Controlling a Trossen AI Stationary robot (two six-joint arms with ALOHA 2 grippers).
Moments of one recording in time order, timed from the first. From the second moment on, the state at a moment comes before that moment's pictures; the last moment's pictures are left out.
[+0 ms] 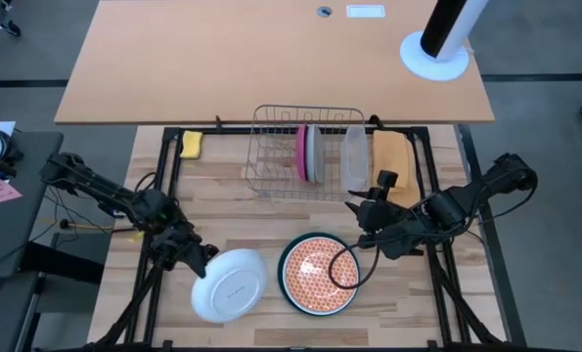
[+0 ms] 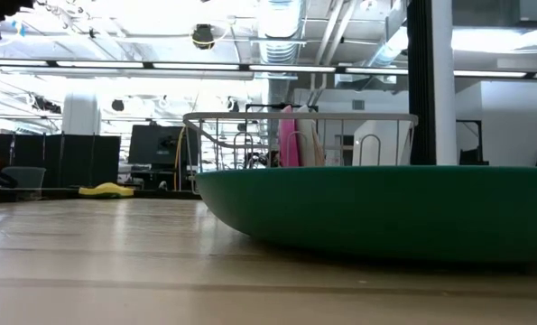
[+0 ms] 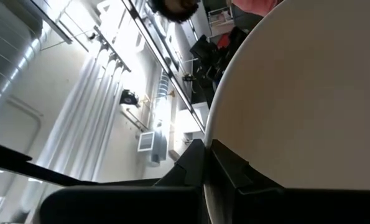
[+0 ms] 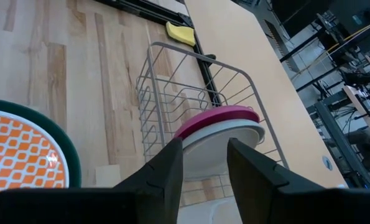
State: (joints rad) left arm -0.36 0.86 0.42 0.80 0.54 1.71; right arm 0.51 1.34 1.41 -1.00 0.97 0.18
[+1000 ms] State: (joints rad) left arm -0.36 0.86 0.42 1.08 0.04 1.48; right arm 0.50 1.34 1.41 -0.99 0.97 0.18
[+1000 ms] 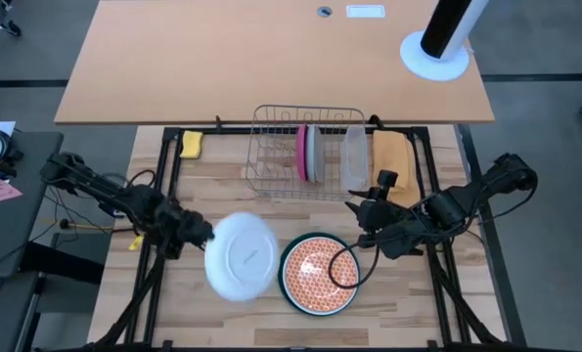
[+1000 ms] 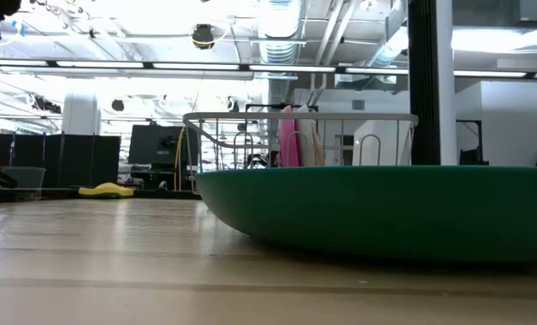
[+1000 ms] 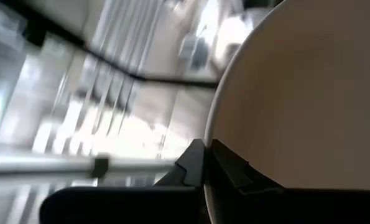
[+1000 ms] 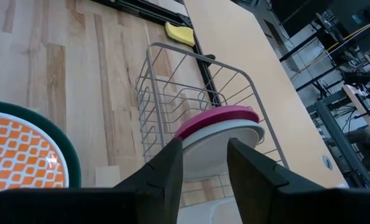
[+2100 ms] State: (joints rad) left arm -0.21 0.87 0.42 1.10 -1.18 0.52; right arm 0.50 1.34 1.41 -0.99 0.97 0.19
